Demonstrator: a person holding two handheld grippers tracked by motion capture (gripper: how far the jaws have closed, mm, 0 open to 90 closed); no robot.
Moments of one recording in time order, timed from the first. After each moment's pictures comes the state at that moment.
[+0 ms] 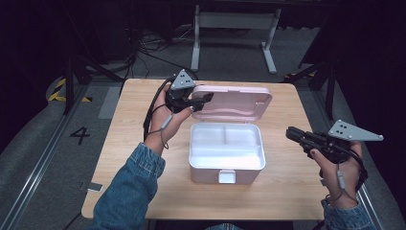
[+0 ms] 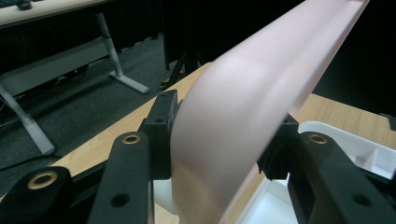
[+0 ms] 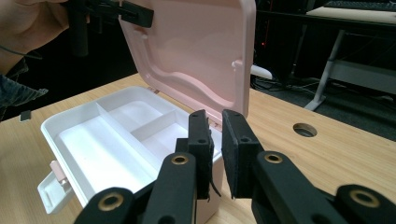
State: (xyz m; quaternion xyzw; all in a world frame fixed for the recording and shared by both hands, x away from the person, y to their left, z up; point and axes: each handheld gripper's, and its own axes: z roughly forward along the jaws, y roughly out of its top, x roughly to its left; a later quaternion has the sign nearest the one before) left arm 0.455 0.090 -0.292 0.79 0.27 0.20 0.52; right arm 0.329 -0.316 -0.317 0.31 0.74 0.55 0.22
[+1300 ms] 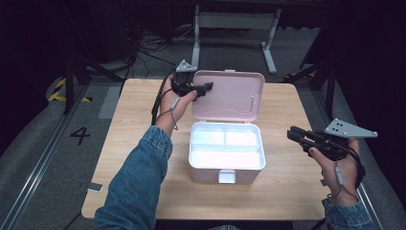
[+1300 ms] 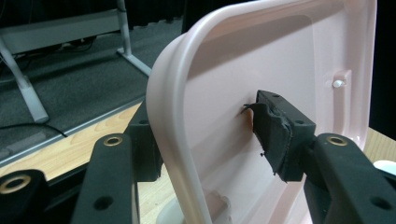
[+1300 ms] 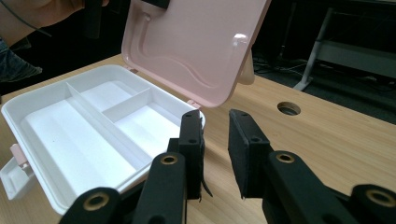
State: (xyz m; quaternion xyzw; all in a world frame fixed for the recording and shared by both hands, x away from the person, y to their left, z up) left arm 0.522 0.084 -0.317 0.77 0.35 0.16 0.51; right arm 0.342 -0.324 -0.329 0.34 0.75 0.52 0.22
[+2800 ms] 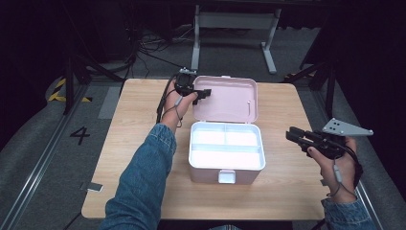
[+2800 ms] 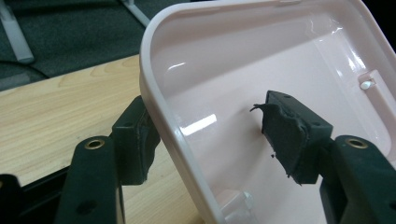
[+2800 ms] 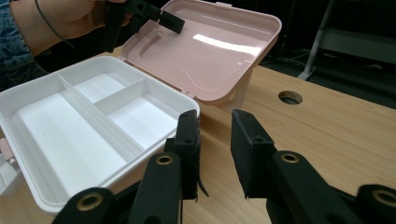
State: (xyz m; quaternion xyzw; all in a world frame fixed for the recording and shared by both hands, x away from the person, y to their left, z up) left arm 0.565 0.083 -0.370 0.77 0.42 0.09 0.46; right arm 0.350 -0.328 -0.339 0.35 0.76 0.51 0.21
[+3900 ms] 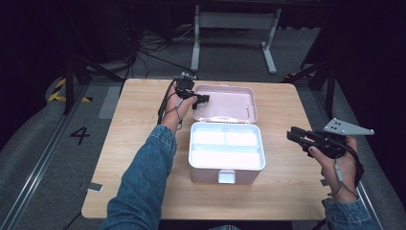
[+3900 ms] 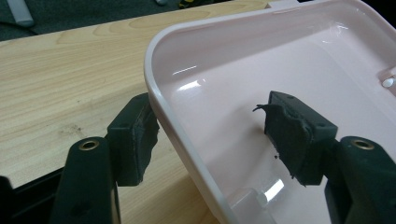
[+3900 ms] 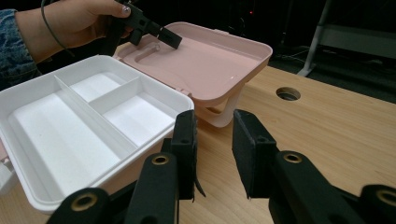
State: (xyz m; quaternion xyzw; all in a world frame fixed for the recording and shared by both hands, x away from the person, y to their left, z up) left arm 0.572 0.083 -0.391 0.78 0.46 0.07 0.43; right arm 0.352 -0.333 -0.341 0.36 0.75 0.51 0.21
